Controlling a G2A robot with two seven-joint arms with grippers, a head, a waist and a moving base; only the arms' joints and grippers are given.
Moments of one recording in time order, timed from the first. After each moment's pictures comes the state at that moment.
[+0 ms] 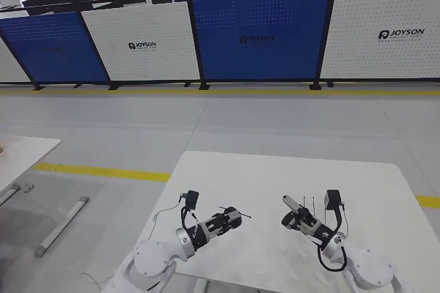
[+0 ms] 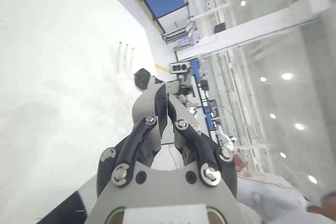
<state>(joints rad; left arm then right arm) 1.70 -1.15 -1.39 -1.92 -0.05 0.02 -0.54 -1.33 -1.15 1.10 -1.58 0.27 -0.07 0.51</state>
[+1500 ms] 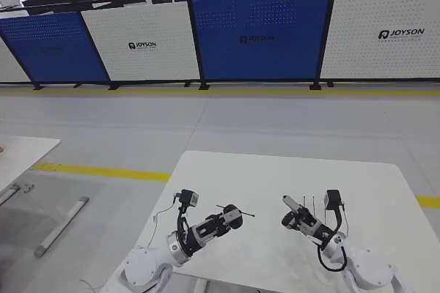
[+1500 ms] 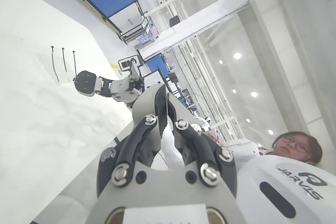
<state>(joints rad) 1.75 -1.14 -1.43 -1.97 -0.29 -0.34 -0.60 -1.33 -1.15 1.10 -1.58 0.27 -0.07 0.51</state>
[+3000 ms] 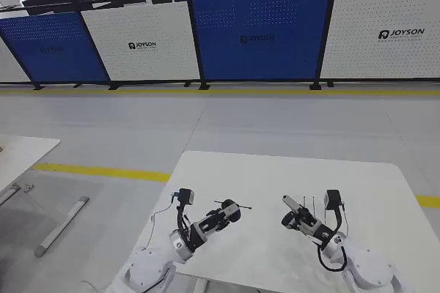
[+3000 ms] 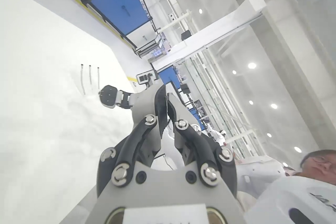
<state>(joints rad) 1.74 -1.19 -1.42 -1.93 -0.11 -0.29 -0.48 -1.33 -1.15 1.10 -1.58 0.27 -0.07 0.51</state>
